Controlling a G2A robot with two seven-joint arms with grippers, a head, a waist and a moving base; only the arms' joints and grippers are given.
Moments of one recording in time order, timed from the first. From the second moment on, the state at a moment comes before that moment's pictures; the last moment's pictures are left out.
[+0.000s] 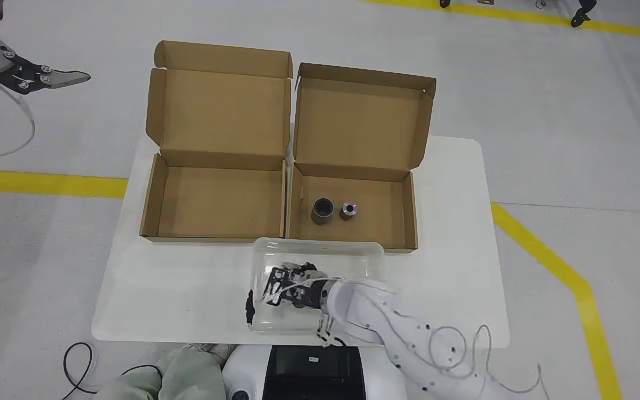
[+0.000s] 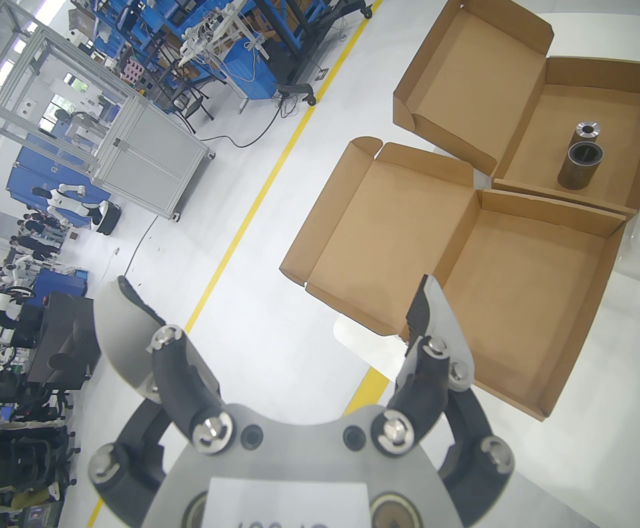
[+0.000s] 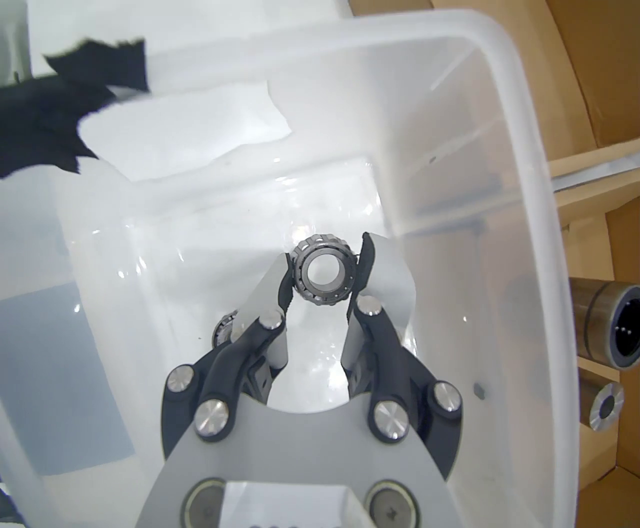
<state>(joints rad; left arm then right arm) 0.47 -0.15 -1.01 -1.52 0.83 -0.88 -0.12 -1.23 -1.33 0.67 -1.66 -1.51 -0.43 0.56</state>
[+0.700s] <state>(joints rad) 0.47 -0.15 -1.01 -1.52 0.83 -0.88 -0.12 -1.25 -1.28 0.84 -1.74 -1.35 -0.63 0.13</state>
